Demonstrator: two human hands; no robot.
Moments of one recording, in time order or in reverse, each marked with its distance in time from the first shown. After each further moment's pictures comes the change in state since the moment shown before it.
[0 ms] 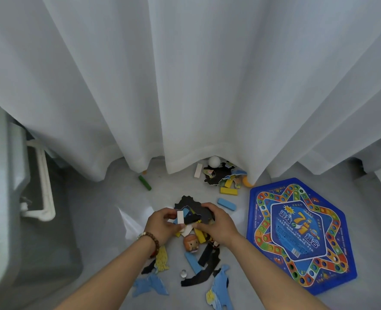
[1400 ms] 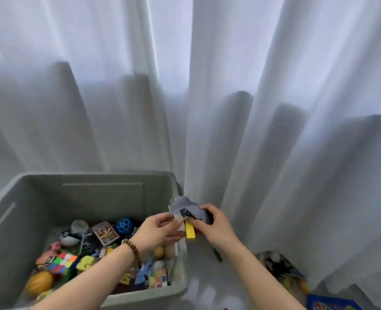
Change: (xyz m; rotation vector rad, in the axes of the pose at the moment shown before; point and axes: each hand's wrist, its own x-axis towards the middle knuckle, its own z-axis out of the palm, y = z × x) left_hand -0.211 0.103 -0.298 -0.683 0.122 0.141; right_hand -0.118 -0.360 0.031 0.246 -0.076 -0.436
